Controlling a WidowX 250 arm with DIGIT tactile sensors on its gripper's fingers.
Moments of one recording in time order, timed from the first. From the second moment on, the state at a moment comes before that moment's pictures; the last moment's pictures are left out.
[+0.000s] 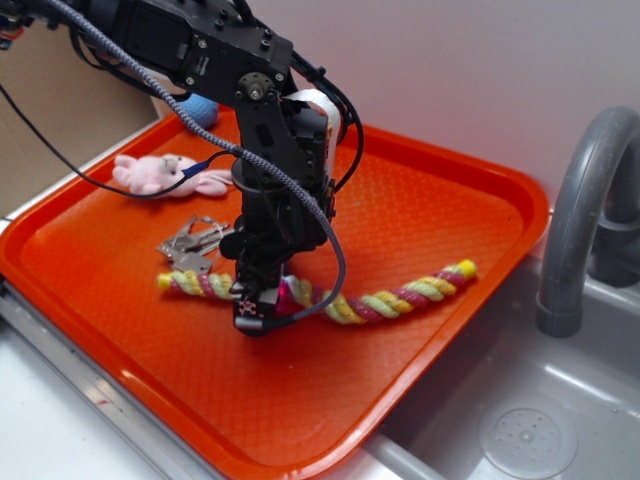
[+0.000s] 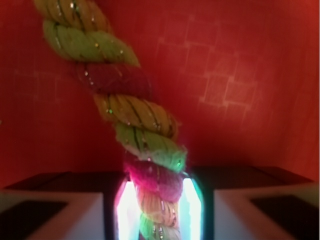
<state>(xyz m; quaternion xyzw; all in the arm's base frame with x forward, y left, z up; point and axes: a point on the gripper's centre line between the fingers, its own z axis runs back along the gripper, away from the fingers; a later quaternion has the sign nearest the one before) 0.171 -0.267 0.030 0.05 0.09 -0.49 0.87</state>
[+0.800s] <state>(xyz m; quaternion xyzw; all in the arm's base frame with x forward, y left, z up) 0.220 -0.160 0.165 0.01 0.01 -0.19 0.98</state>
